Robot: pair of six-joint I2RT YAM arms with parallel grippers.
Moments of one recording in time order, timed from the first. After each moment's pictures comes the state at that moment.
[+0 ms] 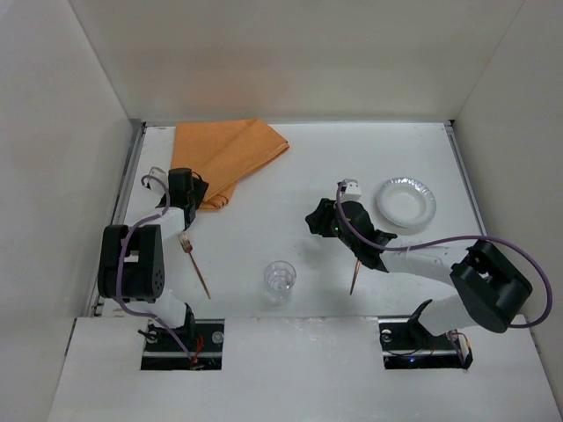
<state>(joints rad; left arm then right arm) -0.02 1.58 0.75 0.16 -0.25 -1.05 0.76 1.41 0.62 0.37 0.25 0.64</state>
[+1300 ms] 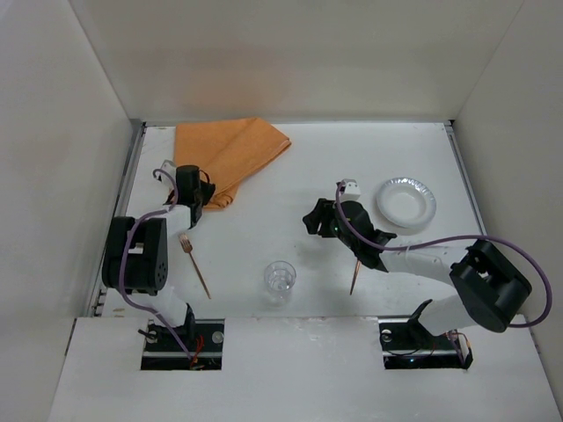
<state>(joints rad) -0.07 1.65 0.78 0.27 -0.17 -1.02 0.76 1.41 0.62 0.37 0.24 0.64</state>
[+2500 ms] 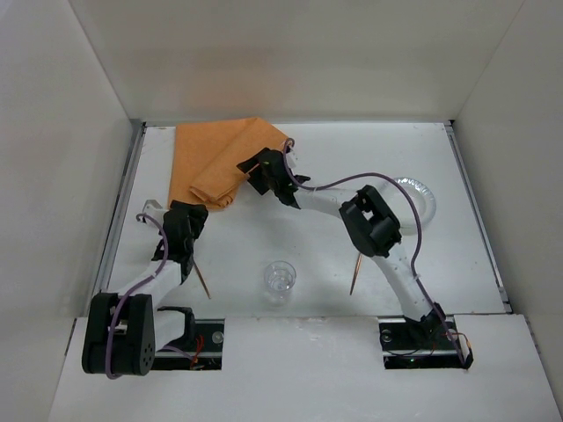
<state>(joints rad) -0.07 1.13 0.29 0.37 -0.25 -1.08 0.75 2.41 1.83 0.14 0.20 1.39</state>
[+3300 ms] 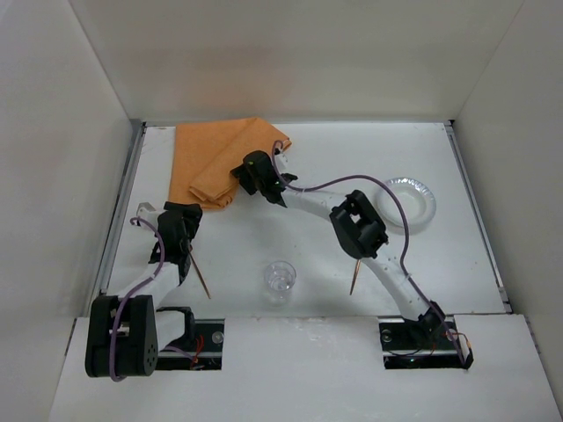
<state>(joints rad) 0.00 1.11 0.27 0.41 -0.22 -1.10 0.80 2.55 2.09 -0.08 0.27 1.43</state>
